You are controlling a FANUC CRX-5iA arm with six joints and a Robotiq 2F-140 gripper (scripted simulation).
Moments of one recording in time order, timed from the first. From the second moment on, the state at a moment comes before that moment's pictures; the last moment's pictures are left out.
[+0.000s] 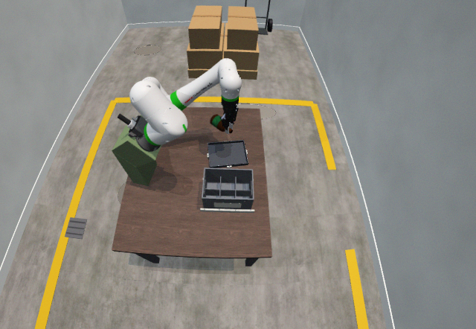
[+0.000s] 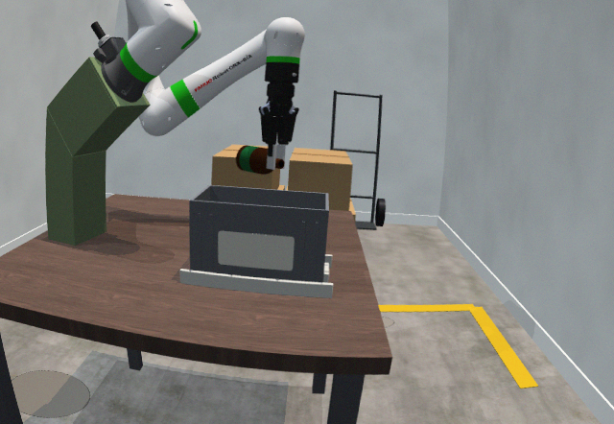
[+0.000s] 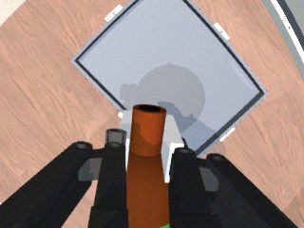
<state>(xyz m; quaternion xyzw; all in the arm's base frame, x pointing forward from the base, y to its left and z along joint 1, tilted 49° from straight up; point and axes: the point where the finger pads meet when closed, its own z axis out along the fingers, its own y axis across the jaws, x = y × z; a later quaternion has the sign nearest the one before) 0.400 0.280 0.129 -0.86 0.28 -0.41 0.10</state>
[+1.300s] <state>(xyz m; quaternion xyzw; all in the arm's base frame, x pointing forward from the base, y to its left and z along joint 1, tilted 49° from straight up) 0.400 0.280 0.129 -0.84 0.35 -0.40 0.13</state>
